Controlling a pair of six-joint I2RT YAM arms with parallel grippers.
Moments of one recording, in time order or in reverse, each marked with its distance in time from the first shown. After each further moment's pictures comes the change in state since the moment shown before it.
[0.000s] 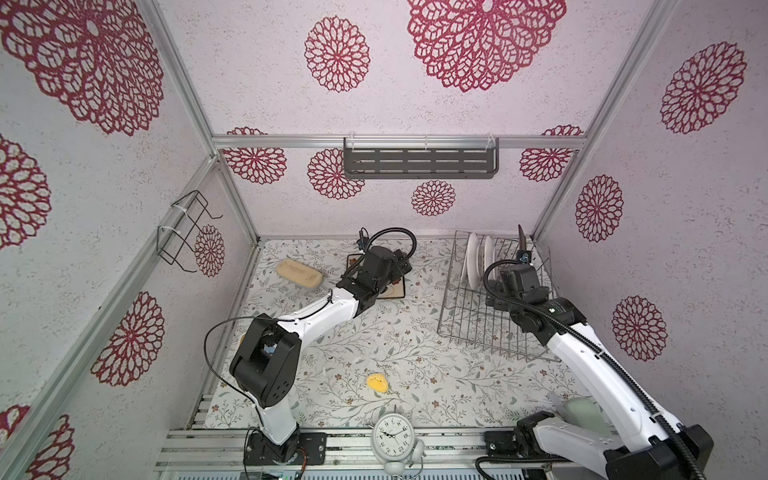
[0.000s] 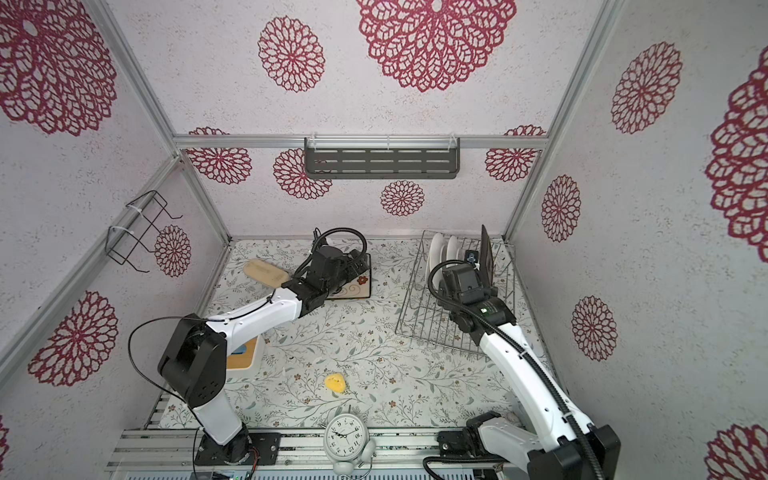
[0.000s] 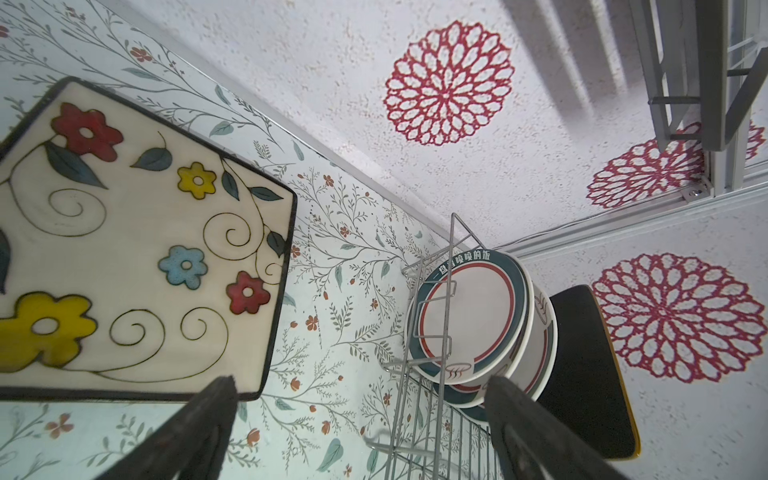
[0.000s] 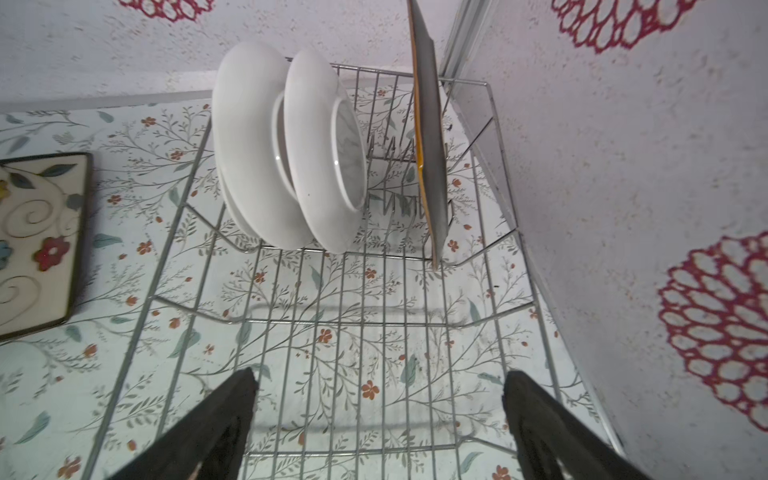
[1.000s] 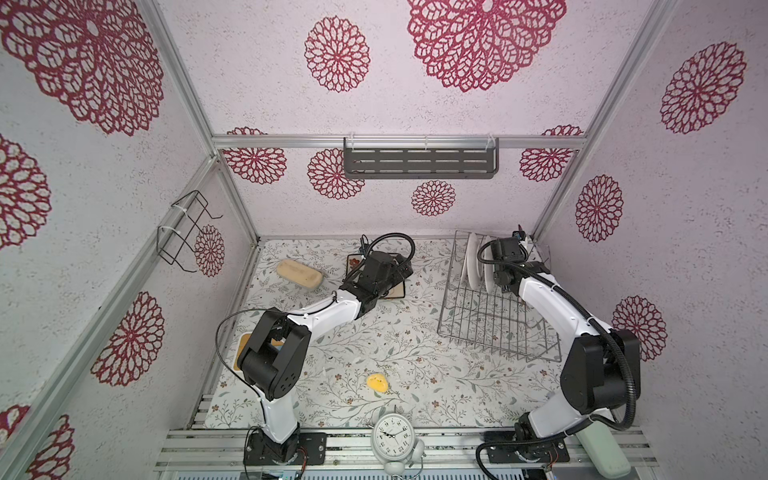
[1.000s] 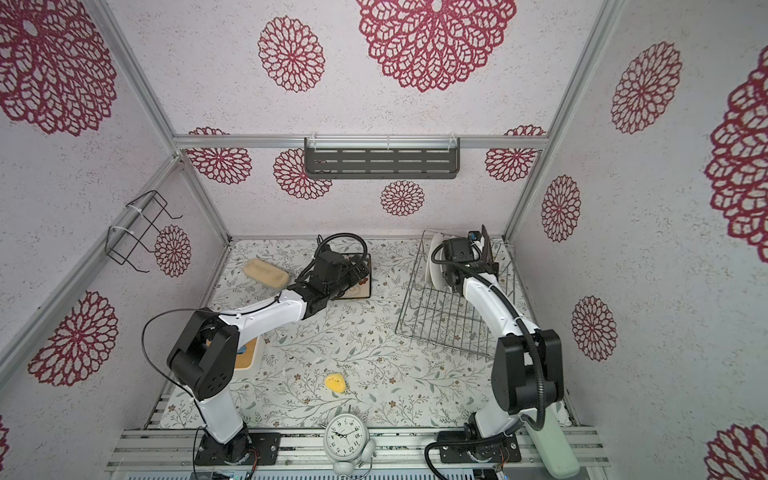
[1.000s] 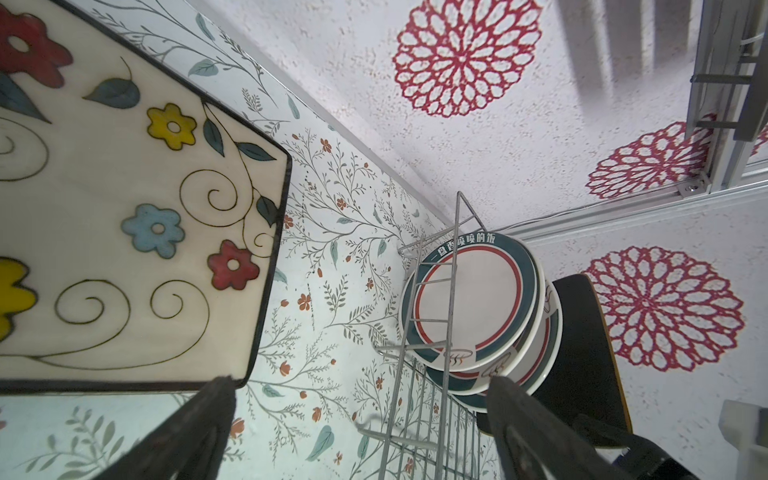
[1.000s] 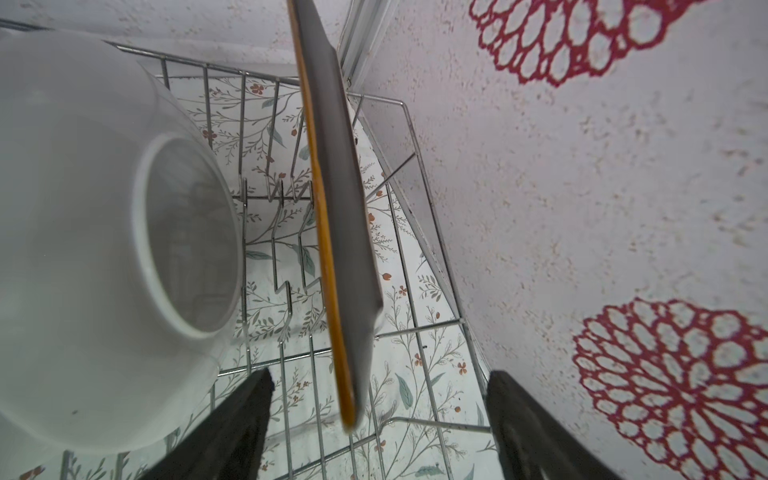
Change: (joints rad) left arm -0.002 0.059 -0.026 0.095 0.079 -0.074; right arm -0.187 0.453 0.192 0.173 0.166 -0.116
